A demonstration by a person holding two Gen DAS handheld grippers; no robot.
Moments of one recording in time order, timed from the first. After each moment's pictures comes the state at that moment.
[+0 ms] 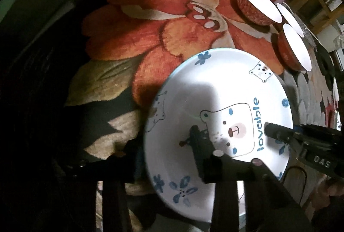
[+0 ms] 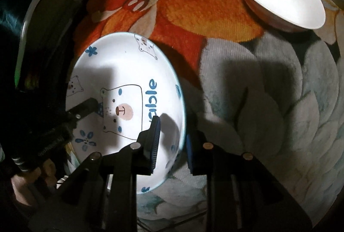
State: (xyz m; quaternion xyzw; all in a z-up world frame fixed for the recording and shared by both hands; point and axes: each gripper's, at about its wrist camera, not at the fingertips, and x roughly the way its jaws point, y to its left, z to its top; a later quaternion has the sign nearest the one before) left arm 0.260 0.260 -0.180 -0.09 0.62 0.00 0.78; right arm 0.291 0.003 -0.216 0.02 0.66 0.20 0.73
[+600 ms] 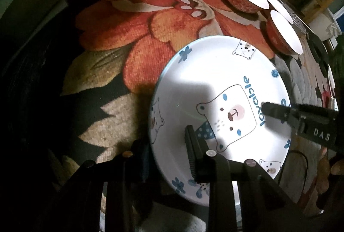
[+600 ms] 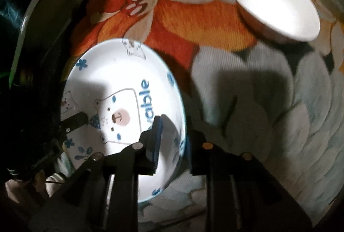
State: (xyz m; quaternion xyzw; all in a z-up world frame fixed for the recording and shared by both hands) left arm 0.238 0.251 -0.179 -0.08 0.62 -0.03 0.78; right arm 0.288 0.007 -0.217 0.03 0.64 0.20 0.74
